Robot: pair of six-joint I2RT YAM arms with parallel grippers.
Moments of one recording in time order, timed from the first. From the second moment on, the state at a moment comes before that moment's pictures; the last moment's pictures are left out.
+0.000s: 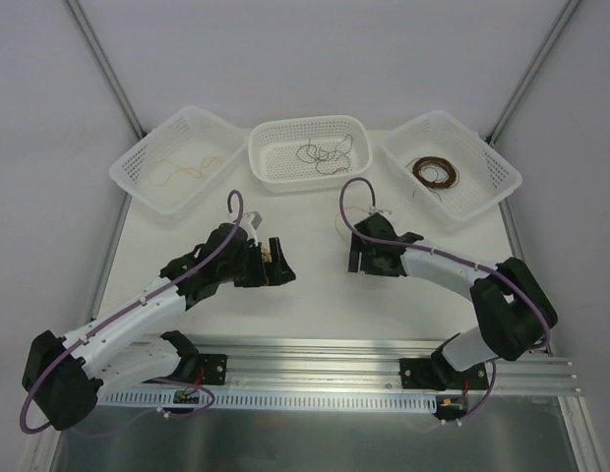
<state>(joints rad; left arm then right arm) -0.69 0.97 0.67 -0.41 0.13 -0.72 0.63 1.48 0.81 -0.41 0.23 0.63</state>
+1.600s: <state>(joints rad) -0.71 0.90 0.58 -0.41 0.13 -0.73 0.61 1.50 0.80 -0.36 0.06 0.32</state>
